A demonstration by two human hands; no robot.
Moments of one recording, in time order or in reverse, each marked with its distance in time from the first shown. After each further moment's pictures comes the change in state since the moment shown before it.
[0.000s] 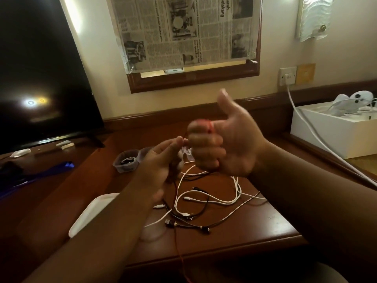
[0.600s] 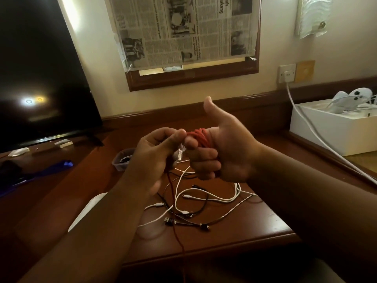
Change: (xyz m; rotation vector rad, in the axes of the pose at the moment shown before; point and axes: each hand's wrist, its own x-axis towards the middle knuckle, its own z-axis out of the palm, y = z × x) left_hand -0.008 0.023 0.007 0.171 0.024 0.148; right_hand -0.002 0.012 0.006 -0.291 0.220 0.049
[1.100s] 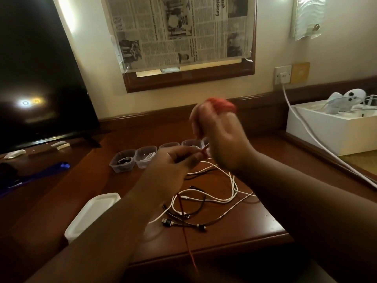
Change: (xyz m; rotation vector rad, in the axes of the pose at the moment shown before) left_hand -0.015 -0.001 0.028 0.380 -0.060 -0.093; right_hand 0.010 0.005 -0.009 -0.895 0.593 -0.845
